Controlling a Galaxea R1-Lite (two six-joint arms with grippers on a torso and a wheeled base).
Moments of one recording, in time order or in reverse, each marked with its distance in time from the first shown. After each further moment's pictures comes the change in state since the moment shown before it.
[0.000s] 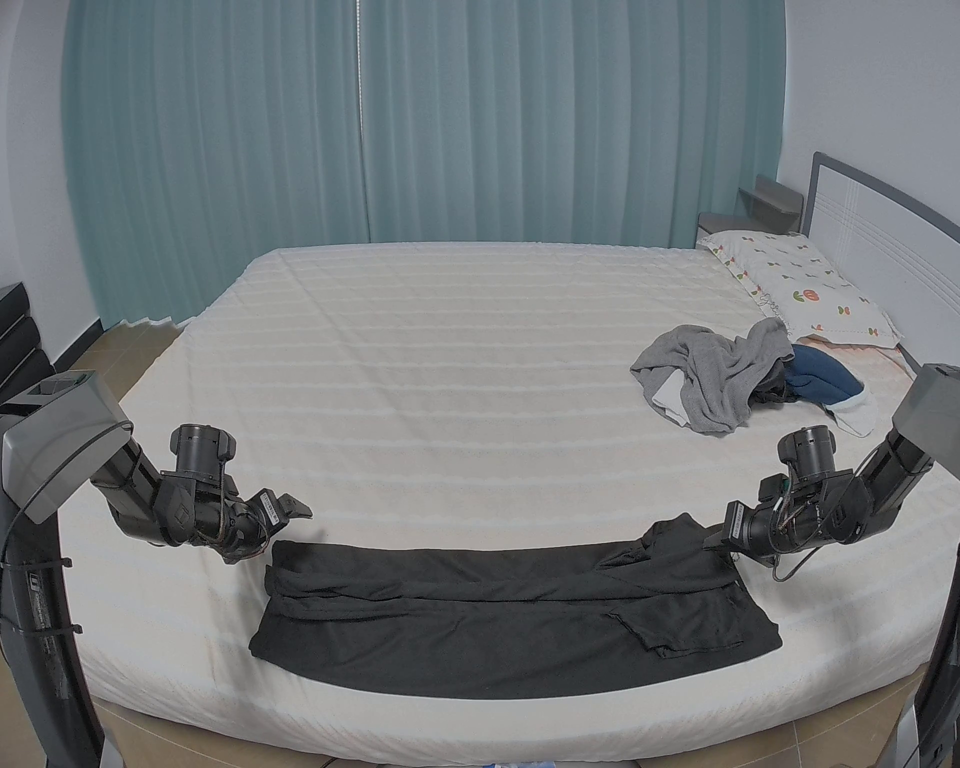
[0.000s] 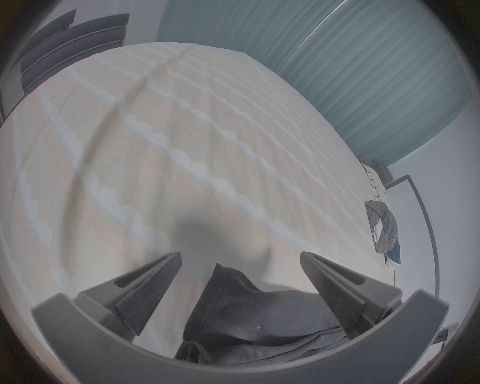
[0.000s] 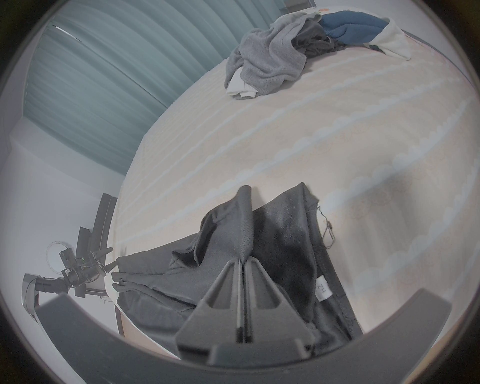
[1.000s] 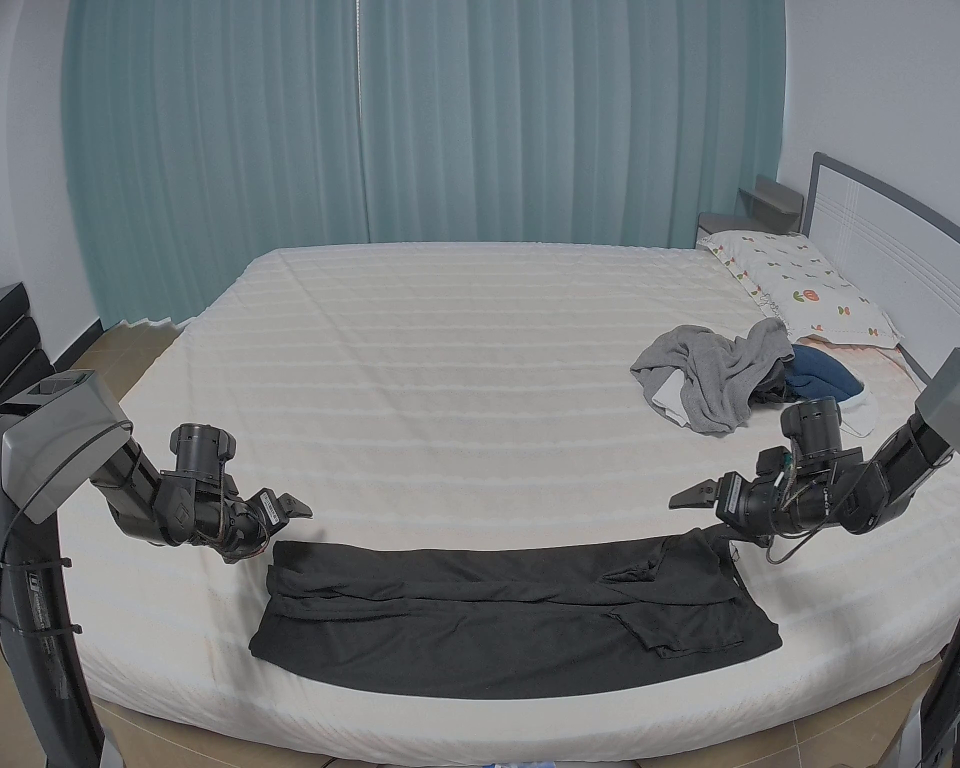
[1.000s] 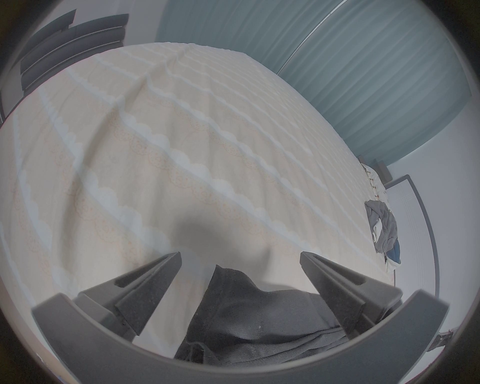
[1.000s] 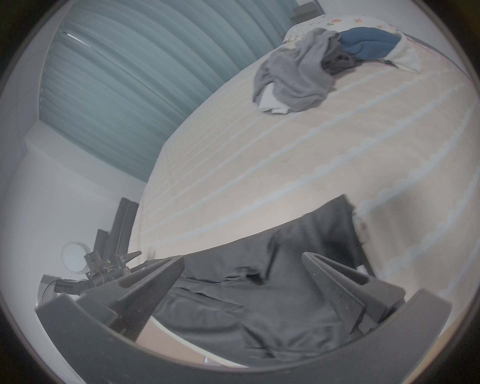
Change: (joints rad) left arm 0.000 -0.001 0.000 0.000 0.000 0.002; right arm 0.128 -0.109 -0.019 0.003 0.016 0.122
